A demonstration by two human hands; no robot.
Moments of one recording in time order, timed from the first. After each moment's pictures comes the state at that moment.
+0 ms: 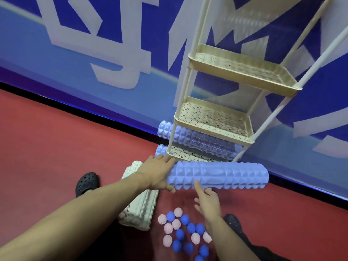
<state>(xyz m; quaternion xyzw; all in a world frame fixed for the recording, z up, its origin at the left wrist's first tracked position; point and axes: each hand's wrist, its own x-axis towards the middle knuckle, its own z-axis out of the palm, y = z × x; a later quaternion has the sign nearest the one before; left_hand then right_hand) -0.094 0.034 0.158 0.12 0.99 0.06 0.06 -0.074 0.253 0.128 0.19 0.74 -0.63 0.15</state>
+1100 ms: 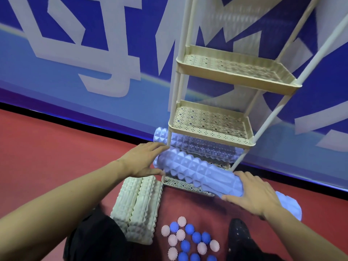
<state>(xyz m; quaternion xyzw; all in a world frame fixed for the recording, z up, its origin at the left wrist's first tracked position) -0.155 -0.039 0.170 0.24 0.97 0.08 -0.06 -0.160 0.365 0.197 -0.13 0.99 0.00 0.09</state>
